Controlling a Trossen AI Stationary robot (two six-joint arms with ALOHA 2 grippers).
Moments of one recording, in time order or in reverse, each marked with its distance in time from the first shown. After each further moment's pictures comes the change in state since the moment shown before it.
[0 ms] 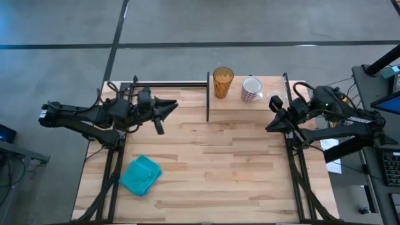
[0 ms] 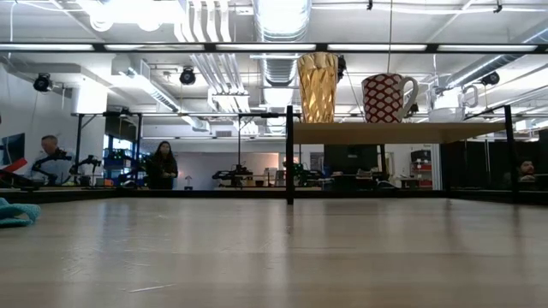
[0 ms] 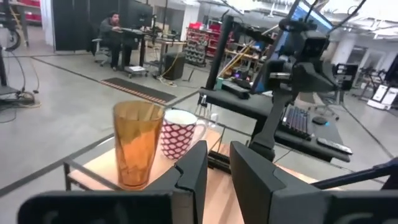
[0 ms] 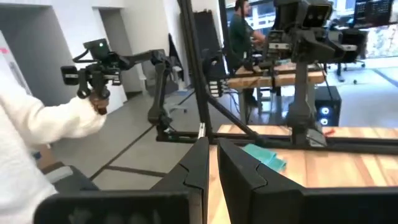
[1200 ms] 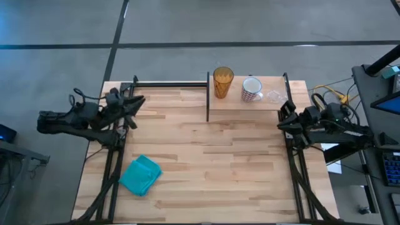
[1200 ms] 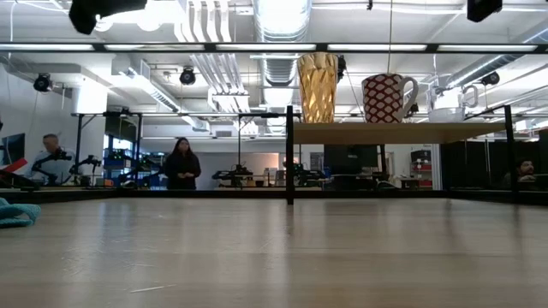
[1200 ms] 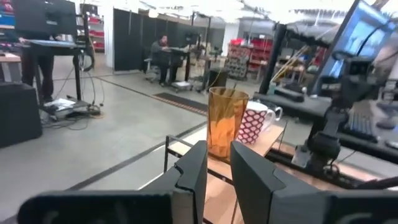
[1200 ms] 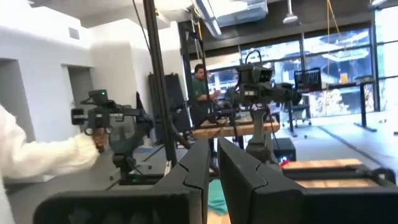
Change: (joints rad) left arm -0.003 -0.489 -0.349 -0.169 -0.197 0.107; right arm -0.001 -0.540 -0.477 0.212 0.211 0.046
